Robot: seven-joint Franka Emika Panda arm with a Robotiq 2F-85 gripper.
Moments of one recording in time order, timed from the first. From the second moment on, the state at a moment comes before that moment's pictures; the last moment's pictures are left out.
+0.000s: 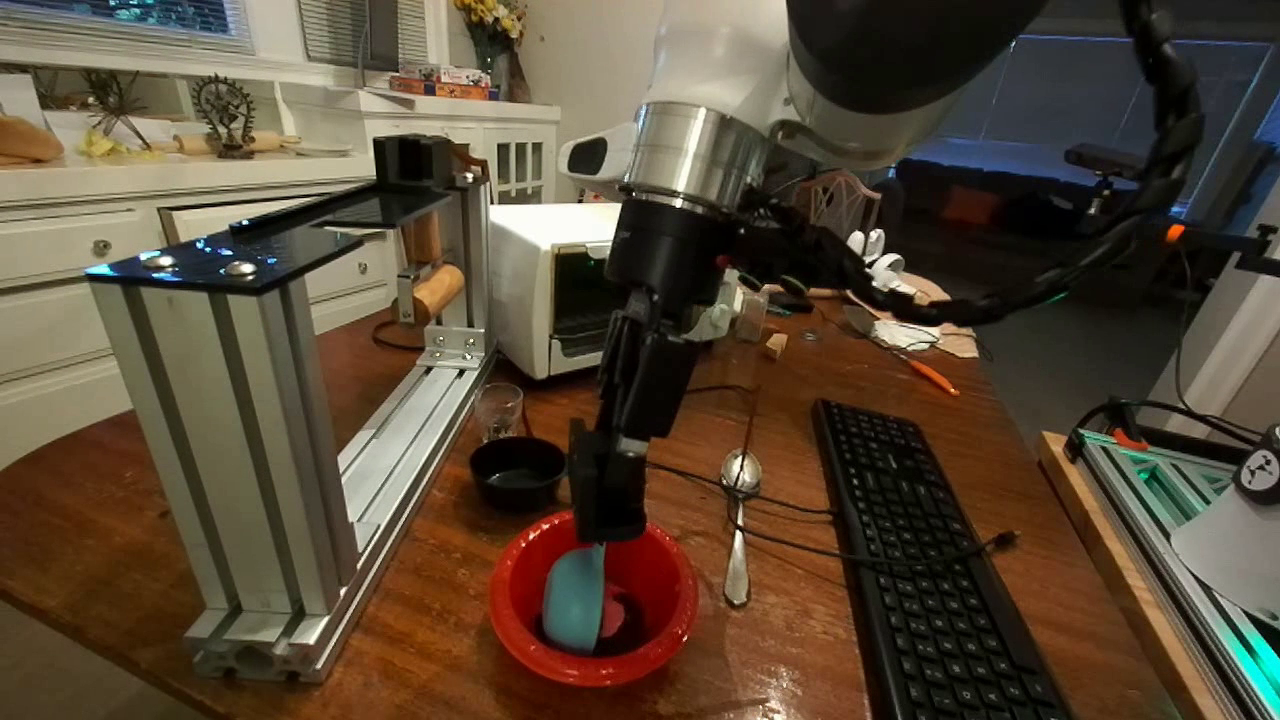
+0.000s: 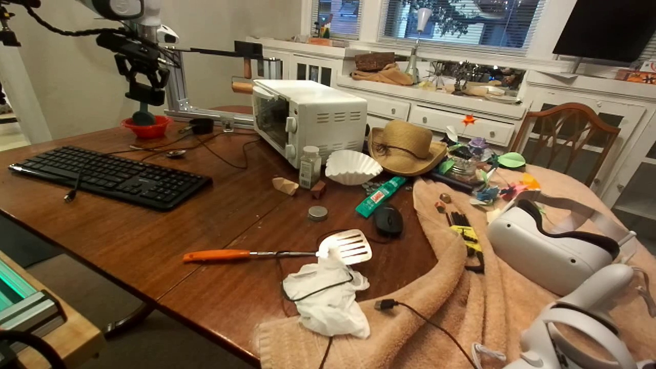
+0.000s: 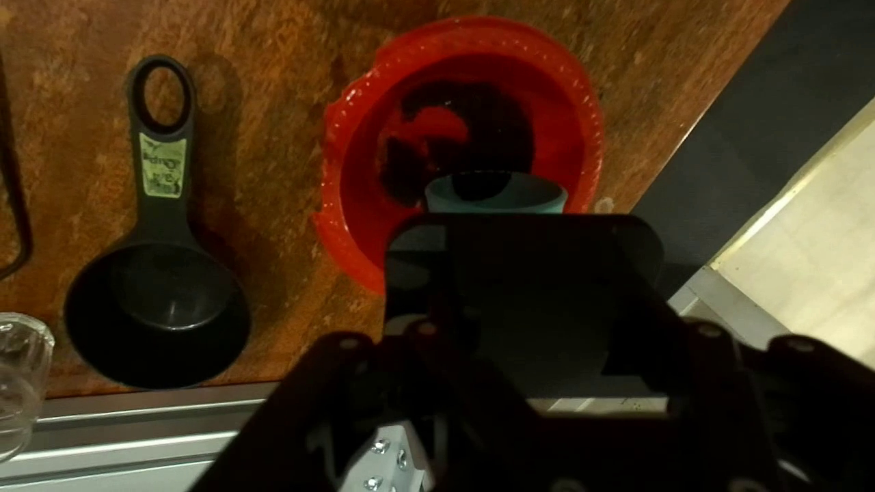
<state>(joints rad) 0.08 0.31 0.34 -2.12 0.39 2.58 -0.48</state>
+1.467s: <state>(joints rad) 0.09 0.28 0.30 -2.11 0.20 2.48 -0.39</state>
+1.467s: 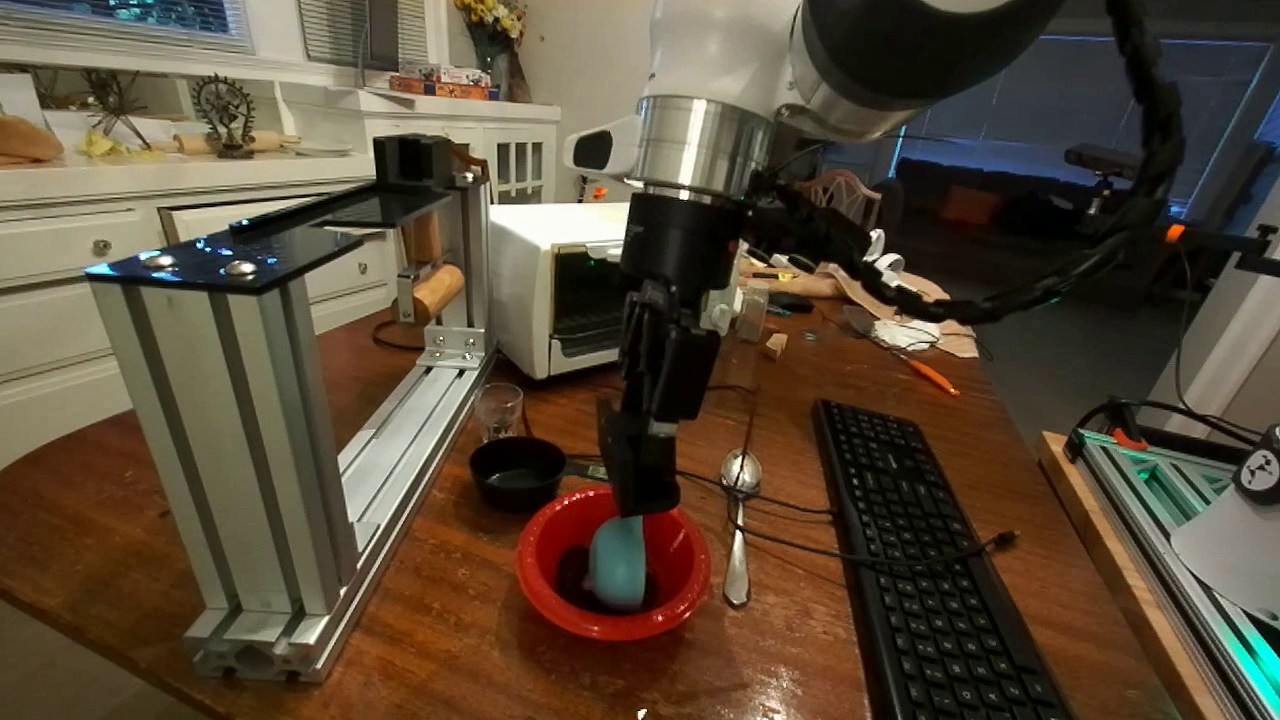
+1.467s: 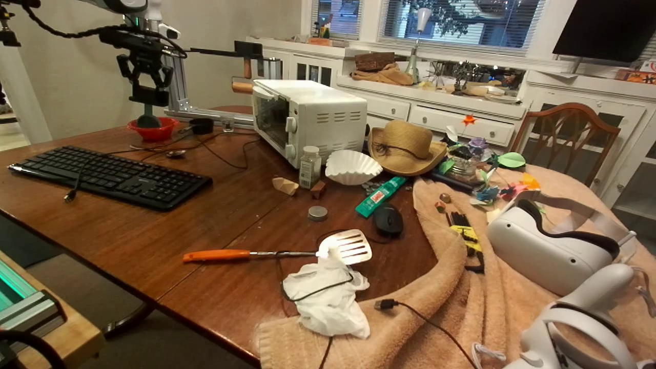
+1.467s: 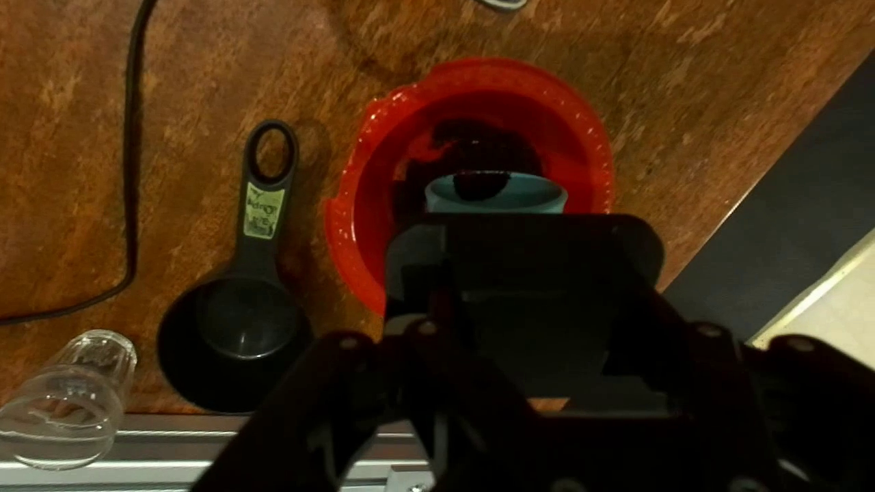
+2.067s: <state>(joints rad) 0.01 0.25 0.35 -2.12 0.55 2.53 -0.68</state>
